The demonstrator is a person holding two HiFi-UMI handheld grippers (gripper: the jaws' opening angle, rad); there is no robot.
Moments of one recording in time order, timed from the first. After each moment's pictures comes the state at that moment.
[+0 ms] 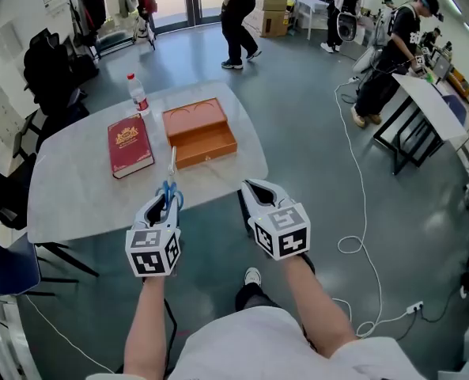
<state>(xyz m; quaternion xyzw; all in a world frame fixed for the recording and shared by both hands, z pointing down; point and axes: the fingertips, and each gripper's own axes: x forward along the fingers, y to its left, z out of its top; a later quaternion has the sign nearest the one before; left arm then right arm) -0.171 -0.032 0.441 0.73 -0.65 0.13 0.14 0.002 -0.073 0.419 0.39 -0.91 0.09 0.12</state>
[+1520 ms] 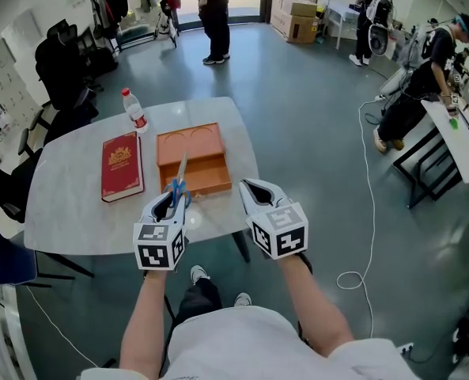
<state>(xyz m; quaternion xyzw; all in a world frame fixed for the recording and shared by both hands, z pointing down) -0.130 -0.193 0.452 0.71 -0.67 0.17 0.15 0.017 -0.244 0.424 0.33 -0.93 0.10 0.11</state>
